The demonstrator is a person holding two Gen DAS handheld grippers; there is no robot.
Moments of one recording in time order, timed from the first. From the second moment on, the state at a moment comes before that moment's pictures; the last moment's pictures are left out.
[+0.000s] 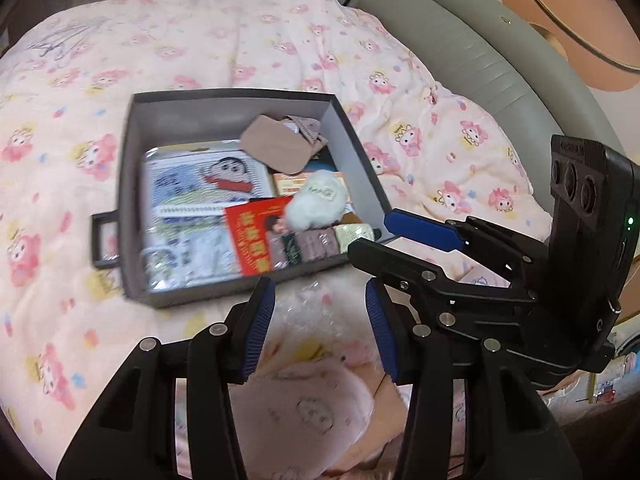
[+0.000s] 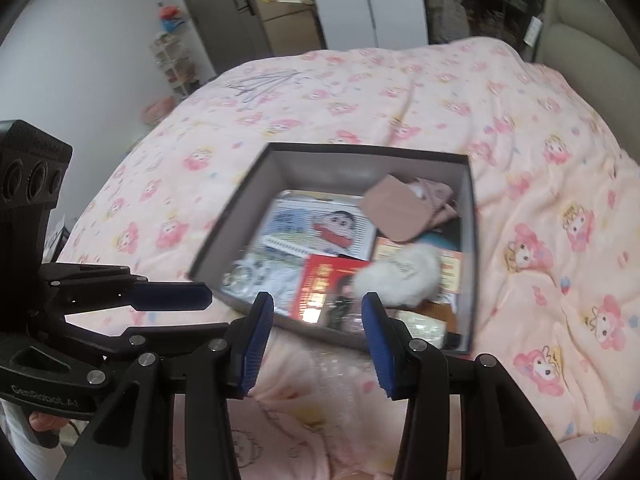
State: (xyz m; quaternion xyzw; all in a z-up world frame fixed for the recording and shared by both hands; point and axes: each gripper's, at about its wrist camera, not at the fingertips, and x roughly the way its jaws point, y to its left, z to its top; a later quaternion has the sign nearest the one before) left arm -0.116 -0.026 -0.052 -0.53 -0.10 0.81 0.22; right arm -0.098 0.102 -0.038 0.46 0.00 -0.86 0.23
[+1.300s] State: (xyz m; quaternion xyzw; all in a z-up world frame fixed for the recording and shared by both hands) left arm -0.145 -0.268 -0.184 -0.55 -0.29 0.78 0.12; right arm -0.133 -0.095 -0.080 0.49 0.01 -0.81 0.31
